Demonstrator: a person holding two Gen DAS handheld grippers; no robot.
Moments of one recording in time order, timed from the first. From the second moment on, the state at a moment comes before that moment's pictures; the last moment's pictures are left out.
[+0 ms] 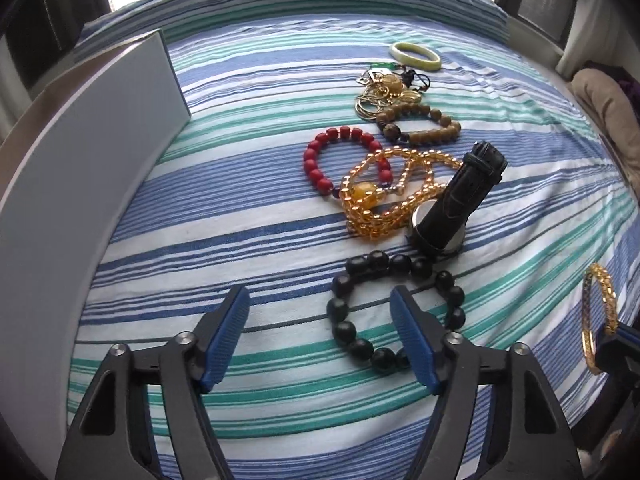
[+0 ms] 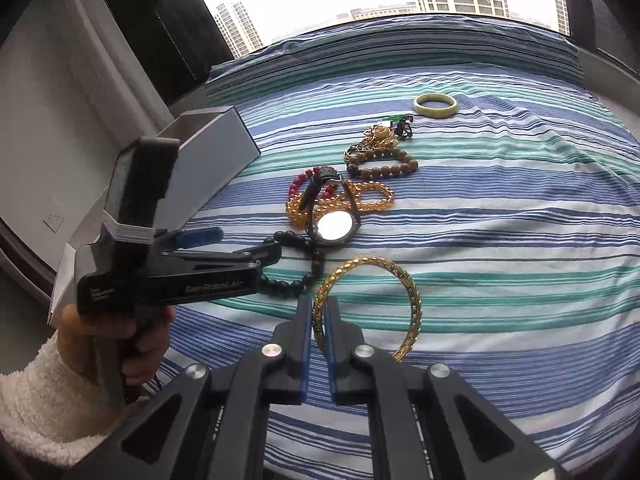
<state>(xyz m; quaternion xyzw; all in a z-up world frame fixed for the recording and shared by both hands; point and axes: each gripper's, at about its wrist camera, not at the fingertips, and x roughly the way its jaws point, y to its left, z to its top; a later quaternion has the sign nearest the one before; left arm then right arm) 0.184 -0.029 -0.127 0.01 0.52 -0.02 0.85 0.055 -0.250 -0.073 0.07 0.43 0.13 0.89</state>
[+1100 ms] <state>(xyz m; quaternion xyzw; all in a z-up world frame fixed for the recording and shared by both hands) 0.028 0.229 0.038 -0.13 0.37 0.20 0.90 0.140 0.014 0.040 -0.08 0.35 0.36 0.86</state>
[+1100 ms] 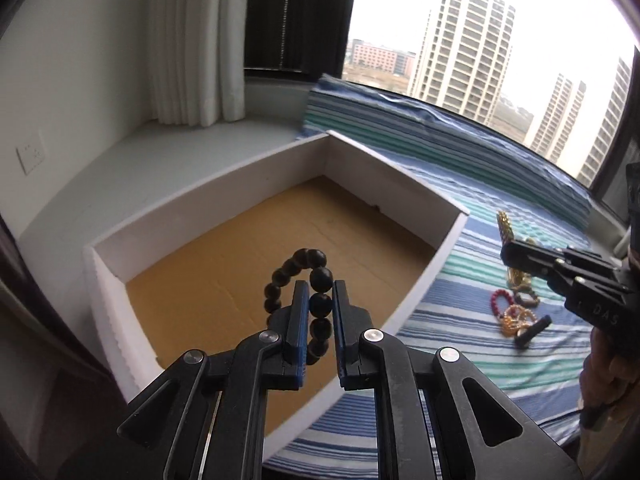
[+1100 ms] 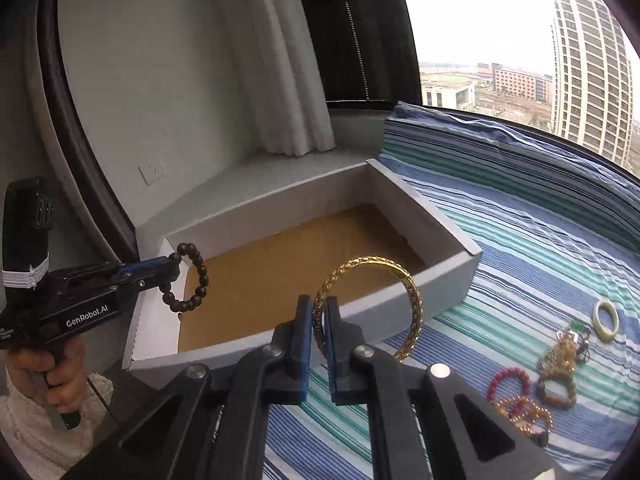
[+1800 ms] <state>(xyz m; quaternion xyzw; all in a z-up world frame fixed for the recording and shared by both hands) -0.002 0.265 -0.016 -0.10 0.38 0.33 0.86 0.180 0.143 -0.034 -0.15 0.43 0.34 0.82</state>
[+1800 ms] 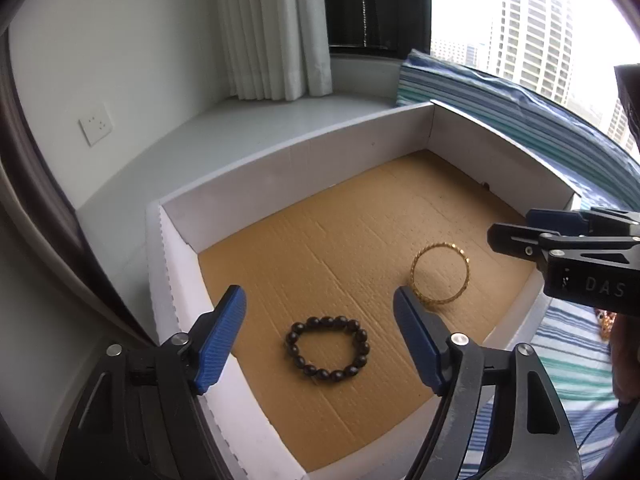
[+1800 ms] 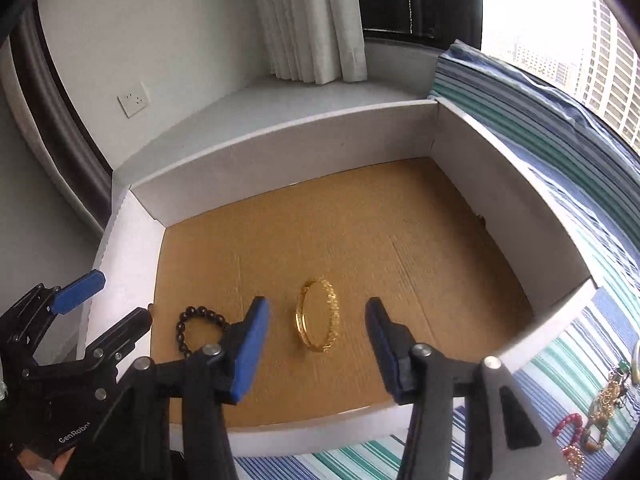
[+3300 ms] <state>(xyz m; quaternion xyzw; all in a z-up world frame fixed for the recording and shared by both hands) 0.037 0.059 -0.012 -0.05 0.40 0.09 0.91 0.028 -0.201 -0.005 -0.06 0.36 0.07 0.93</state>
